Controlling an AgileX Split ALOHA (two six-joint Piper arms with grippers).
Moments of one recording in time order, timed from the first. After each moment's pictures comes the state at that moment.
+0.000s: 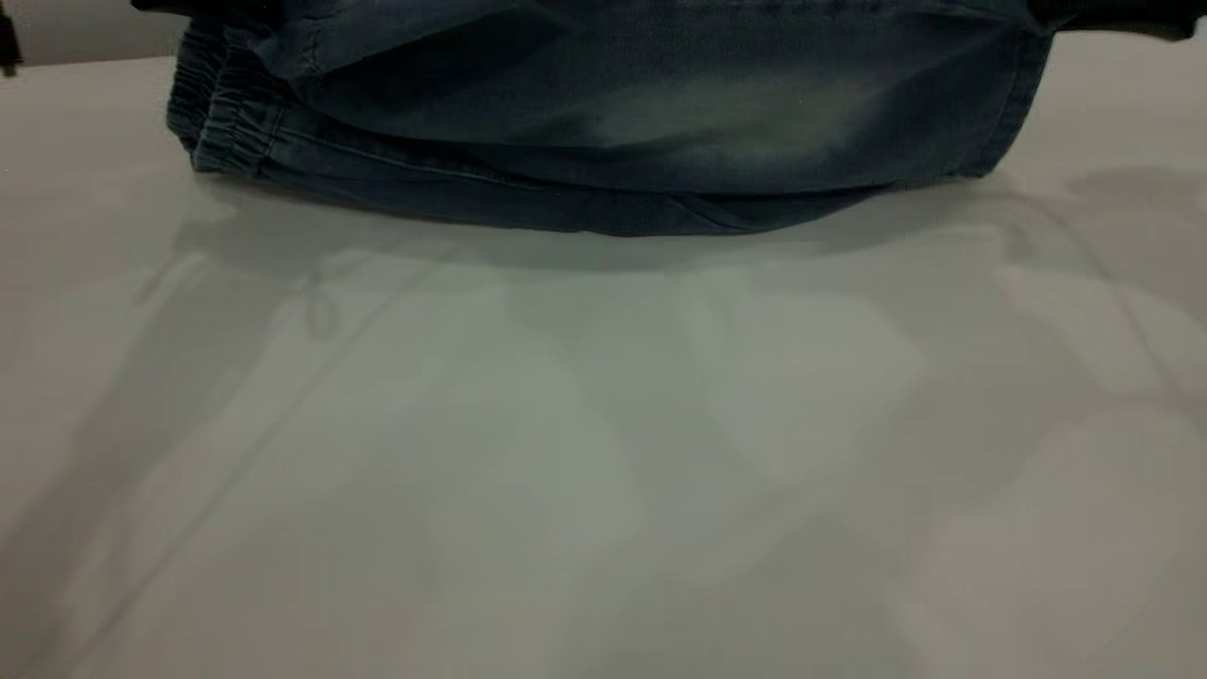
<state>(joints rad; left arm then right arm) -0.17 1.96 -1.22 -0.05 0.25 -0.14 -0.17 2.00 -0.97 1.67 0.76 -1.51</state>
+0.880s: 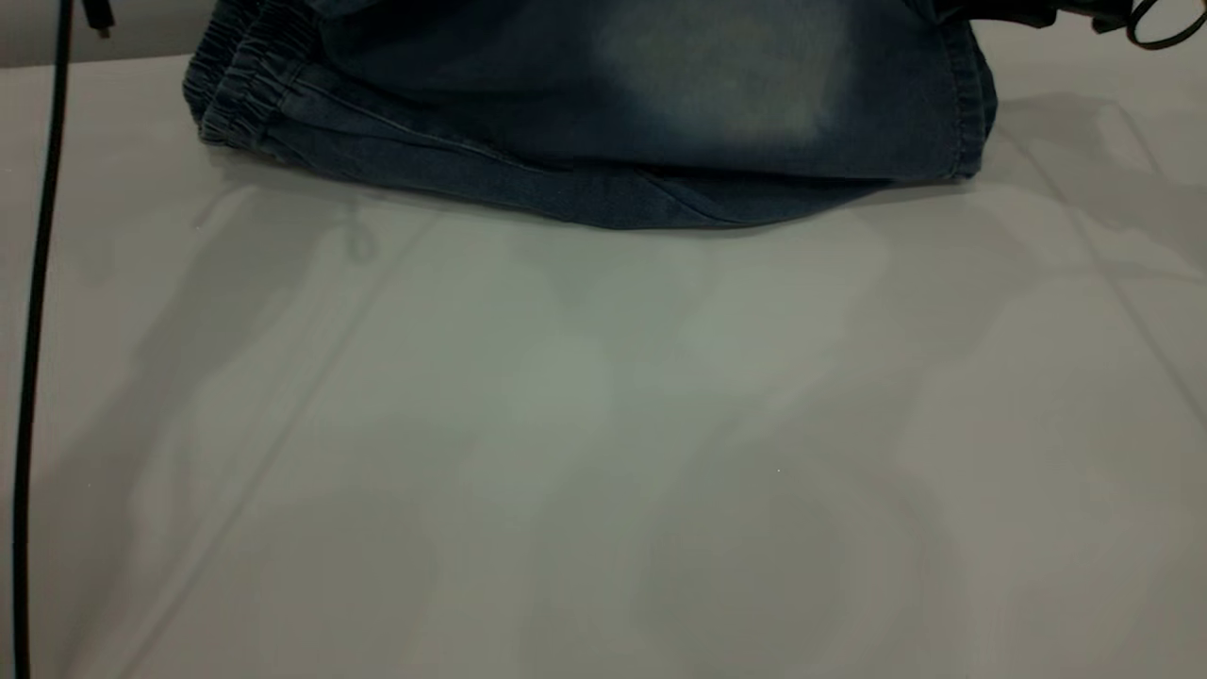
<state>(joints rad) -0.17 2.17 -1.51 -0.05 0.24 -0.14 -0.08 2.28 -1.36 1.66 0.65 -1.44</state>
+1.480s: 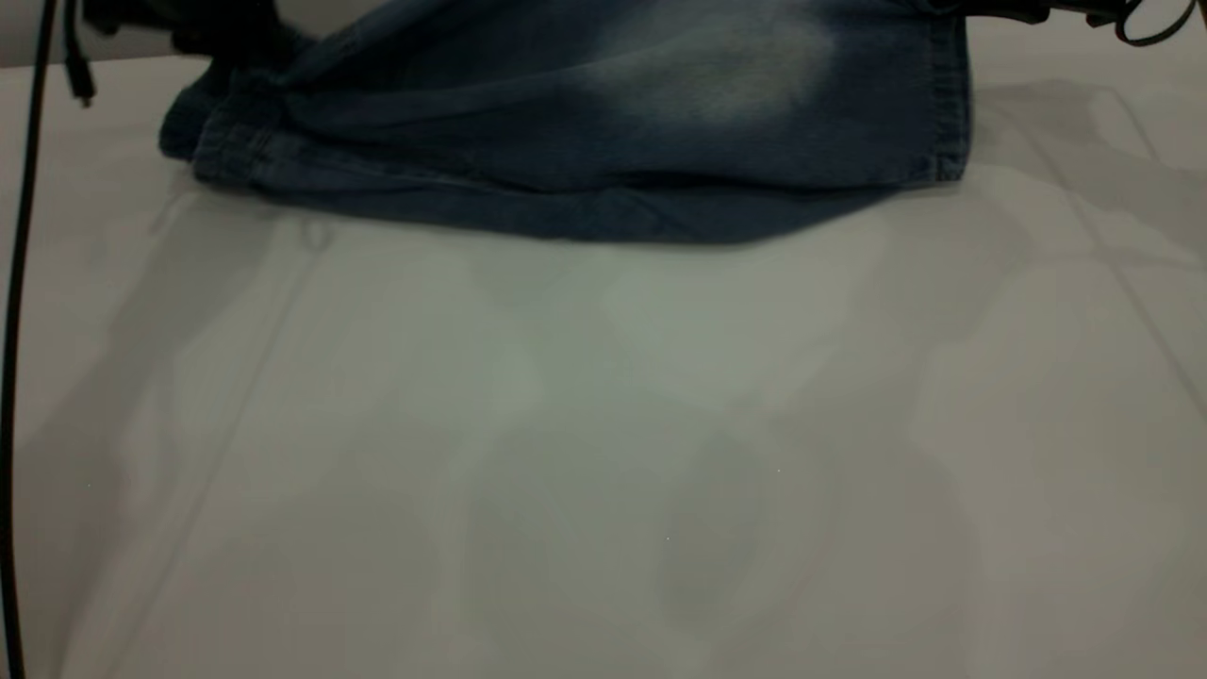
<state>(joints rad) -0.08 2.27 -1.56 -0.05 0.39 -0.14 -0.08 2.33 -1.45 1.65 0.63 -1.43</state>
